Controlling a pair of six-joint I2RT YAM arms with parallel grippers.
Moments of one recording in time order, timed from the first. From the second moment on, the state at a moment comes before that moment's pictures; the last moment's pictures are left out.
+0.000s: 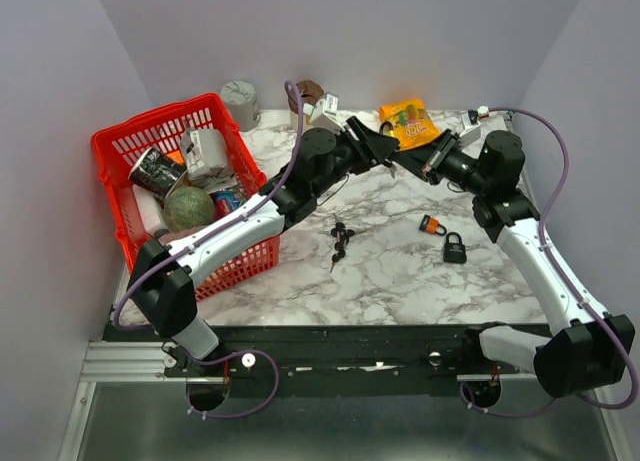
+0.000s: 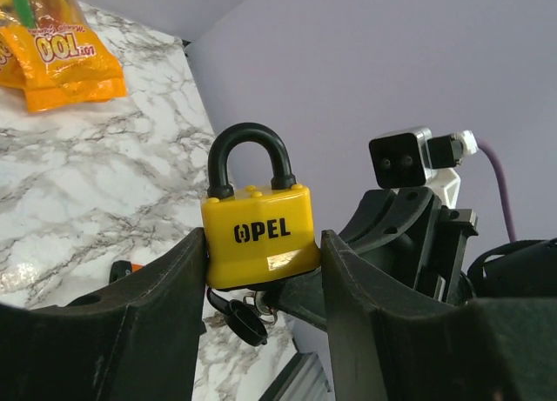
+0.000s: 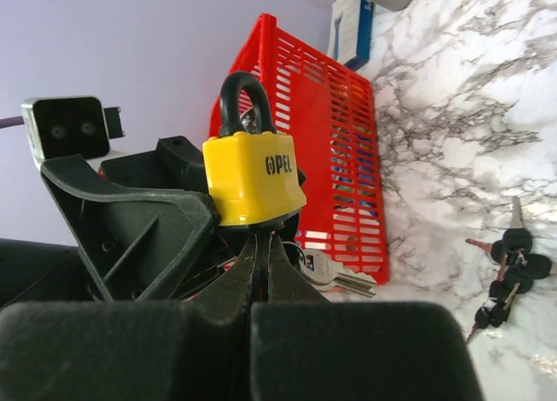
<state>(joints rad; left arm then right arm) -0.80 1.58 1.37 0.19 -0.05 -0.98 0.20 1.18 1.03 0.02 -0.57 1.04</state>
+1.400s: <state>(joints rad) -0.61 1.49 1.30 0.24 0.81 -0.98 0.12 1.09 1.27 -0.17 -0.85 0.53</state>
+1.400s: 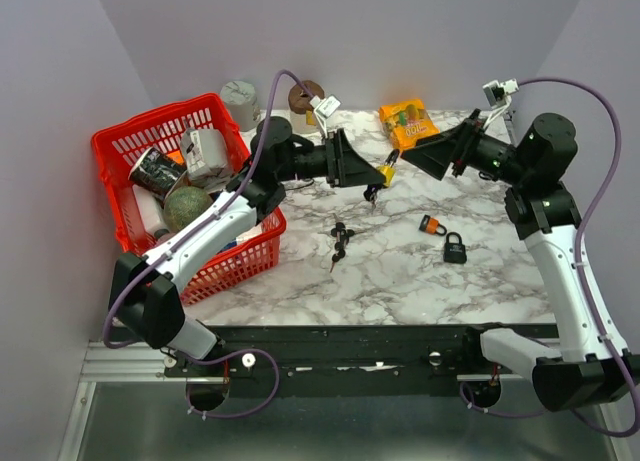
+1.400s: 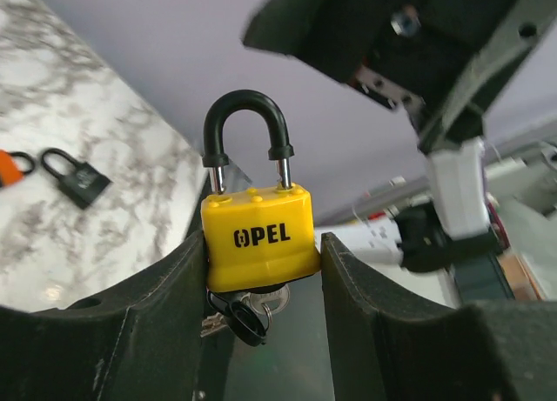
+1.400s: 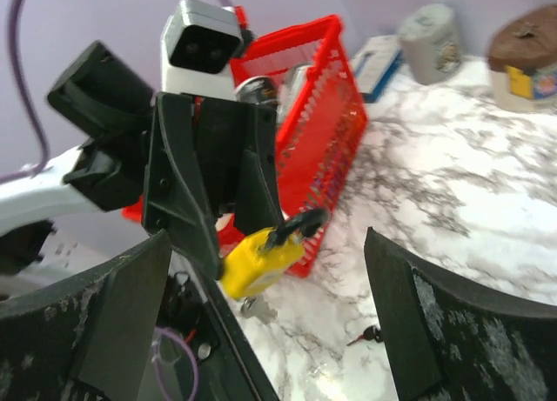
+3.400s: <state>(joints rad) -0.88 1.46 1.62 -0.61 -0.04 -0.31 0.22 1.37 1.53 -0.60 -0.88 0.49</state>
